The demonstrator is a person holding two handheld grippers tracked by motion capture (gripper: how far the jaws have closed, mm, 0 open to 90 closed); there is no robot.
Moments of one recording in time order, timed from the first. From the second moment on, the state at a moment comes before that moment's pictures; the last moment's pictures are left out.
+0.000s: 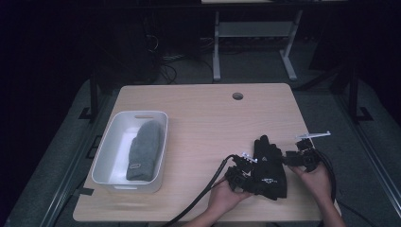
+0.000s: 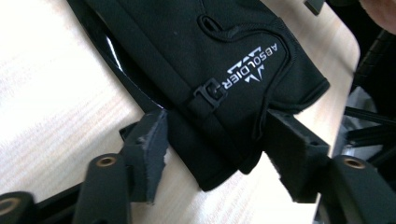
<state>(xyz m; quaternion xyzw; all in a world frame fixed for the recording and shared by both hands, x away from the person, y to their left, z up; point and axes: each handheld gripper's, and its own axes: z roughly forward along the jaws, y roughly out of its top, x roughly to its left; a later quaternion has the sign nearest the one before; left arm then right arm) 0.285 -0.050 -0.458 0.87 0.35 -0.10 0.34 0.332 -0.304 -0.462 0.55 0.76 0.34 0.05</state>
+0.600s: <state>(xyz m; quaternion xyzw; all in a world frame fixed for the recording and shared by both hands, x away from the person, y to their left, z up) 0.294 -0.049 -0.462 0.87 0.34 -0.09 0.35 0.329 -0.302 -0.461 0.54 0.76 0.36 0.03</state>
